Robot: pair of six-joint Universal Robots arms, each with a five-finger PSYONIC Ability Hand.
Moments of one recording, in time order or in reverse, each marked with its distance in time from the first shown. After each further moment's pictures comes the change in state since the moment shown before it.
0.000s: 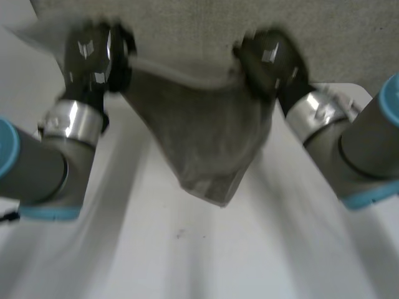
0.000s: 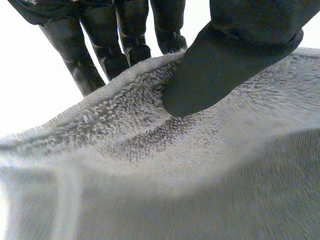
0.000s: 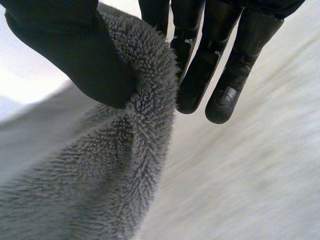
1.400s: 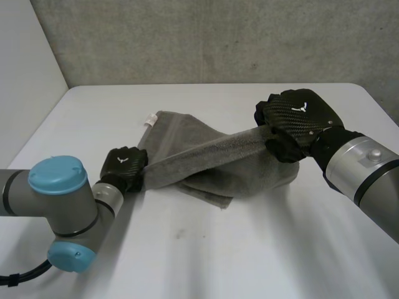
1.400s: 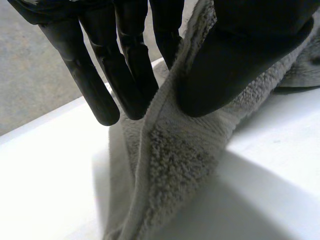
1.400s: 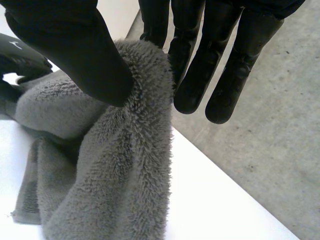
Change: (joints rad) left arm 0.037 -0.377 -0.023 -0.243 -0.003 0.207; right arm -0.073 -0.265 0.196 0.447 -0.007 0.127; left_hand -0.117 -0.141 -0.141 -0.145 -0.140; right_hand 0.000 0.000 0.000 0.000 0.008
